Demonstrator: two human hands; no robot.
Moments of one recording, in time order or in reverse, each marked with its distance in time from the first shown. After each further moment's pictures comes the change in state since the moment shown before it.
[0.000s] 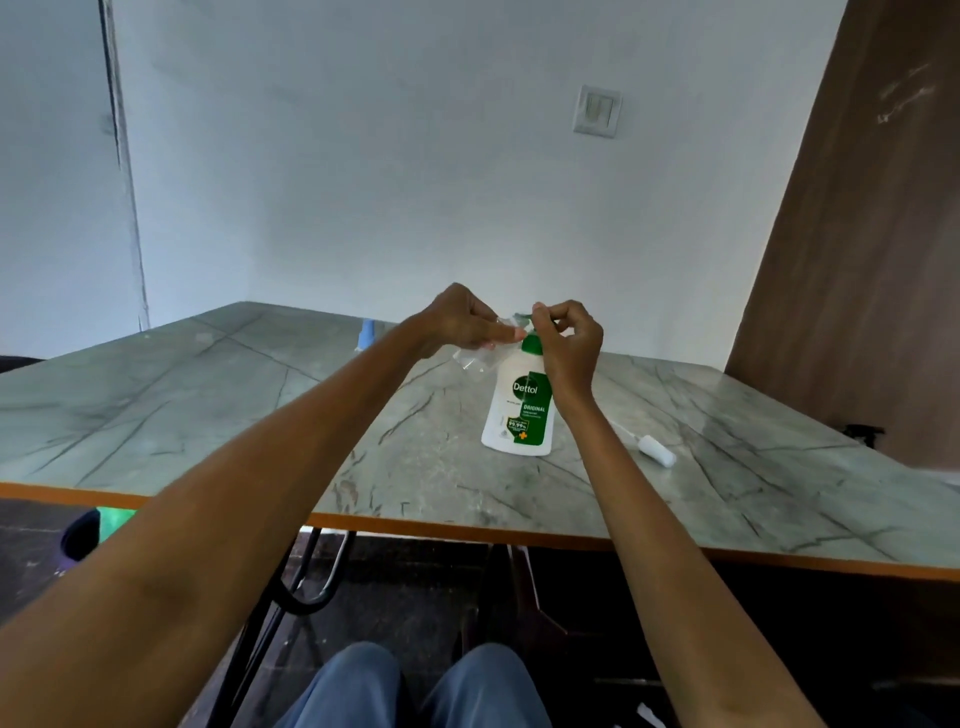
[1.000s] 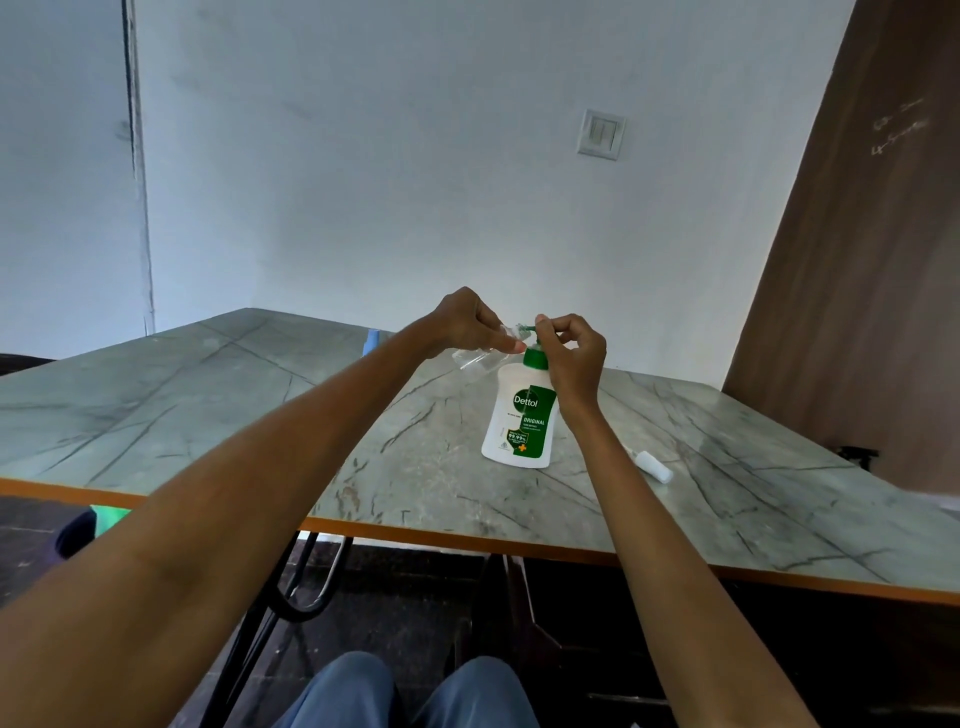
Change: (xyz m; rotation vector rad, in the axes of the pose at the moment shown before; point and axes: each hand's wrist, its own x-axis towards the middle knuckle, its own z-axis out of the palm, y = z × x) left_hand -0.003 0.015 -0.006 0.139 0.010 0.035; right_hand 0.007 -0.002 -0.005 -0.076 -0.034 0.007
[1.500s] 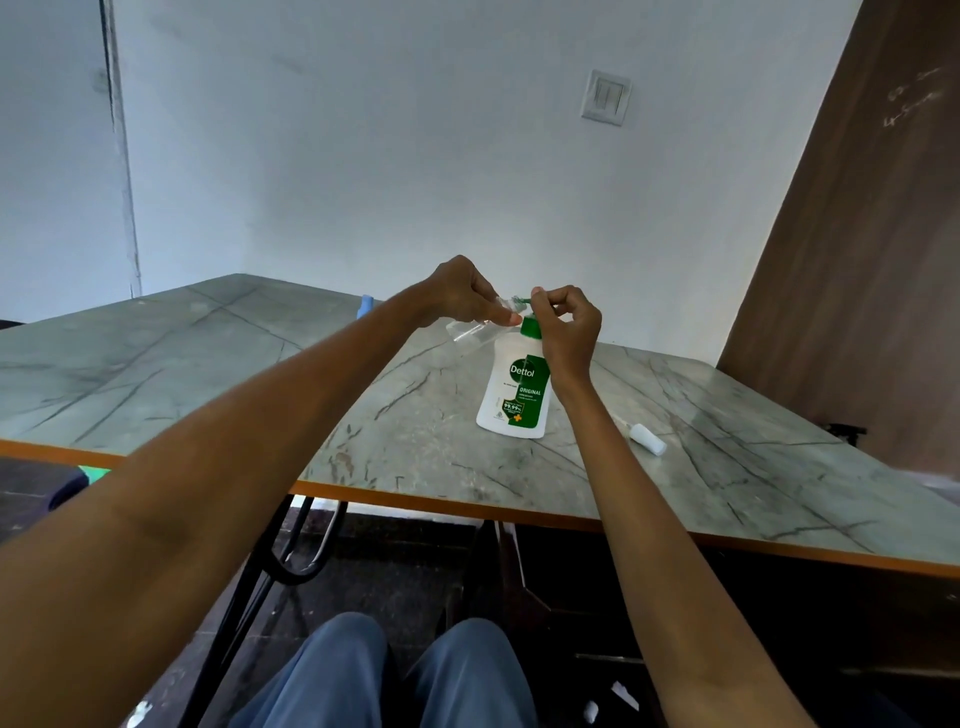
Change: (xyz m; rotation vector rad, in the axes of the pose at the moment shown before) left_hand 0.000 -0.004 0.002 -0.003 -0.008 -0.012; right_hand -0.006 0.000 0.003 0.012 0.010 0.023
